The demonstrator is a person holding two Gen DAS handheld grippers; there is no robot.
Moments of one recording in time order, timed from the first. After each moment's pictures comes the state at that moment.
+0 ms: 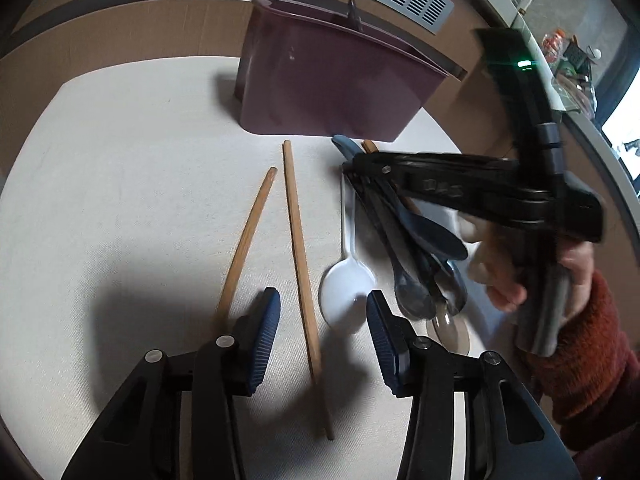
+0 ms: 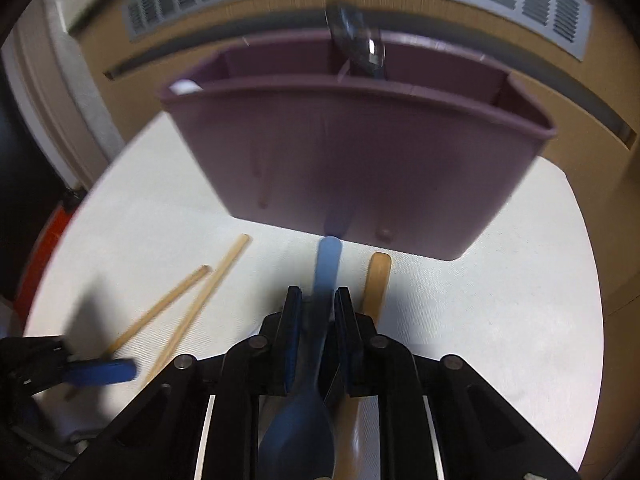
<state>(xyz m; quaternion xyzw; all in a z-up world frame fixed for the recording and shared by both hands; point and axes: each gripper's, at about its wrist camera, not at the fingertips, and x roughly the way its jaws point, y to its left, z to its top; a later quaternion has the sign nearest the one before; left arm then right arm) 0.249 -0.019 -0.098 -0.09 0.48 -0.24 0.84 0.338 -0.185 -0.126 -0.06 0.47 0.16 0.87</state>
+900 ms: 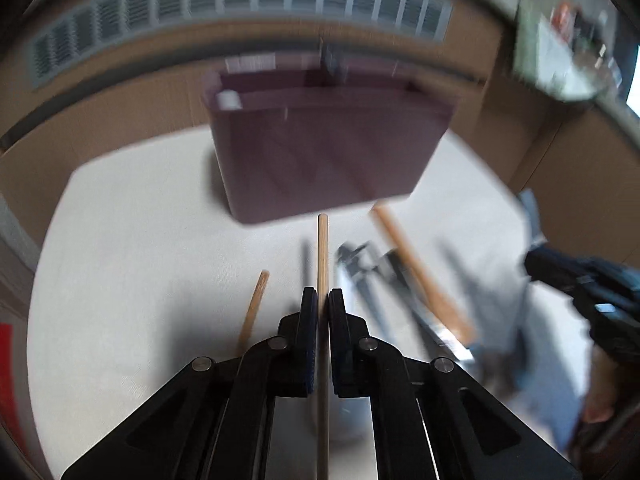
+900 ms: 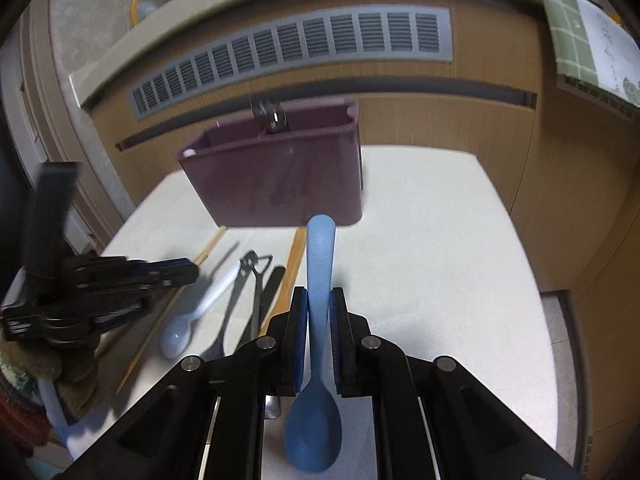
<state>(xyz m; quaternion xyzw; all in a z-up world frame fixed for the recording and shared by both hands) 0.272 -0.054 -0.051 -0.01 0.42 -0.17 0.89 0.237 -0.281 -0.086 0.04 0.36 0.14 0.92</state>
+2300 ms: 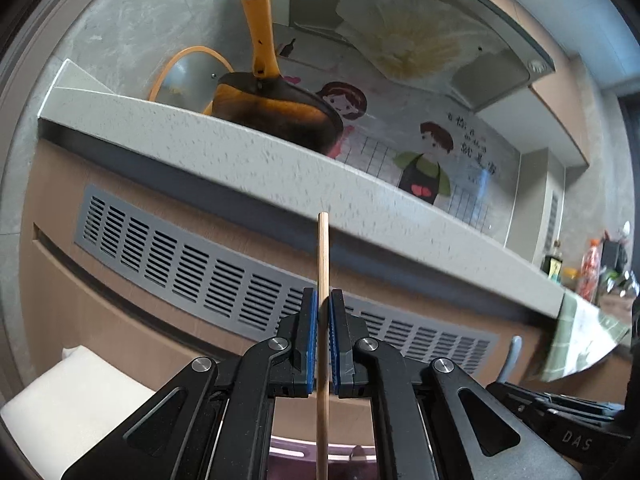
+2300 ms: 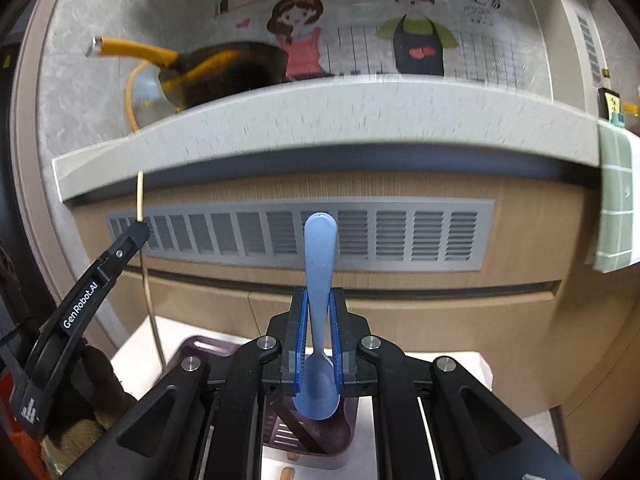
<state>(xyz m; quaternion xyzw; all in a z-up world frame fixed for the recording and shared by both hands) 0.375 -0.036 0.041 -0.19 0.01 -0.05 0.98 0.372 -0.262 0.036 0.02 0.21 0.13 0.97</state>
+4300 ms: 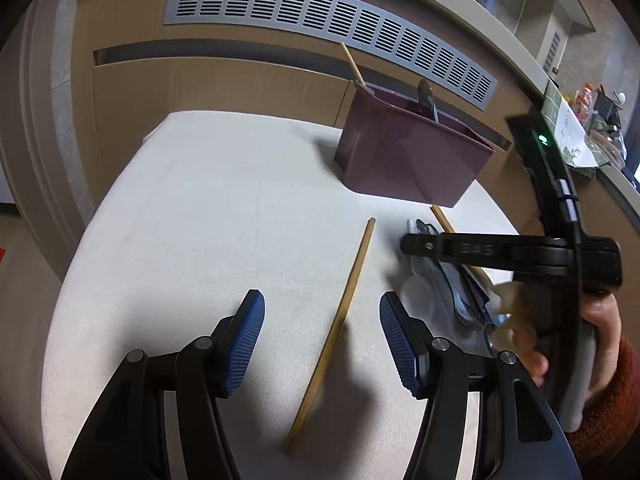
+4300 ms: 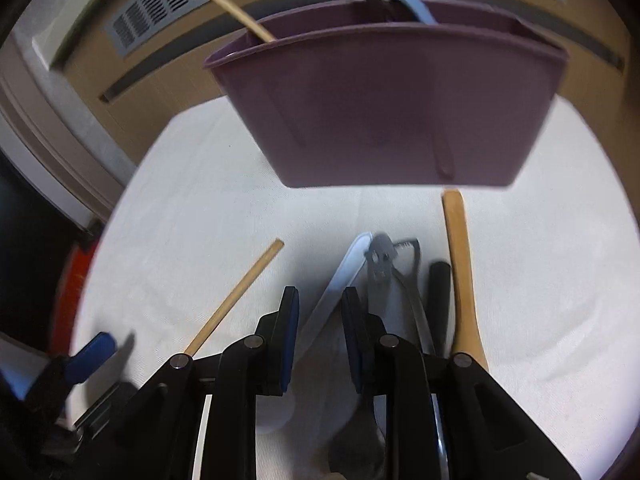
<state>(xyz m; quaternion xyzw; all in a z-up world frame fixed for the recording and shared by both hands) 0.206 0.045 -0.085 -0.11 0.38 -0.12 0.91 0.308 -0.147 -0.129 0.03 0.49 0.14 0.86</state>
